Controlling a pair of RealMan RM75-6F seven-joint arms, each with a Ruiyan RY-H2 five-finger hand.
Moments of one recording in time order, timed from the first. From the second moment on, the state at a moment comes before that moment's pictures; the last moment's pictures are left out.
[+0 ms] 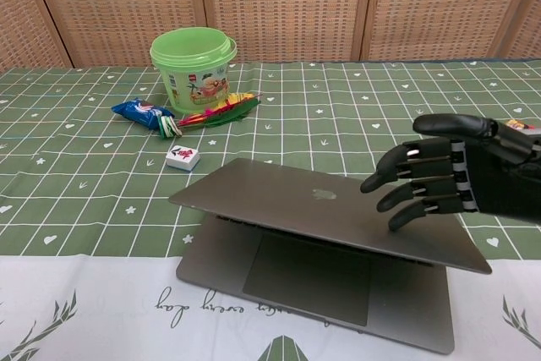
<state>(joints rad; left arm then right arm) -0.08 -1.14 -0.06 -1.61 1.45 1.50 0.16 0.63 -1.19 -0.01 -1.77 -1.64 0.79 1.41</state>
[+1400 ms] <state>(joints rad) -0.08 -1.14 -0.05 -1.61 1.46 1.50 0.16 0.69 -1.36 -0.09 -1.68 -1.55 0.71 1.31</state>
